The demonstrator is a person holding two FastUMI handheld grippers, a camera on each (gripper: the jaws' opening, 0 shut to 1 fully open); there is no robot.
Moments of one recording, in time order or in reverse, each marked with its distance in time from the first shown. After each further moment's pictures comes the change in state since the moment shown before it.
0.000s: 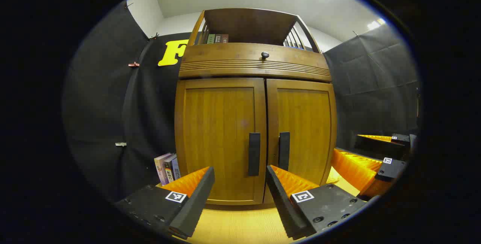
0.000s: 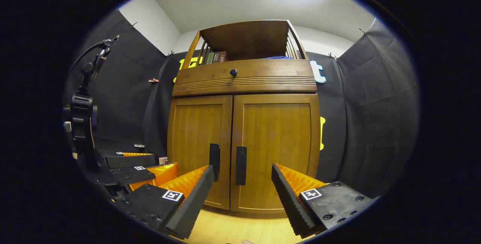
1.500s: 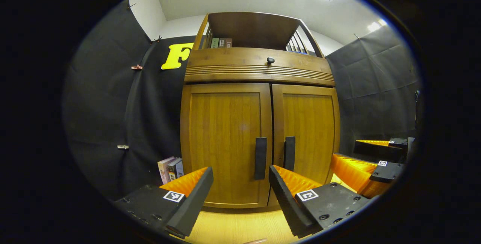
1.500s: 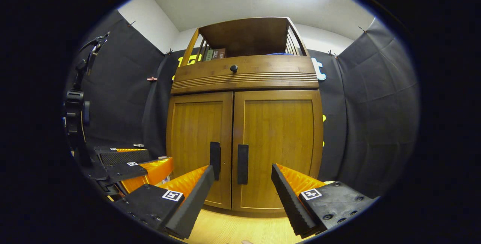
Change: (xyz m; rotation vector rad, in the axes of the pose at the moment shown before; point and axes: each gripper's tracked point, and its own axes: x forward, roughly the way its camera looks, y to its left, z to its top) left arm 0.002 0.000 0.009 -0.014 -0.032 0.004; right arm 0.011 0.005 -0.003 0.012 0.020 -0.011
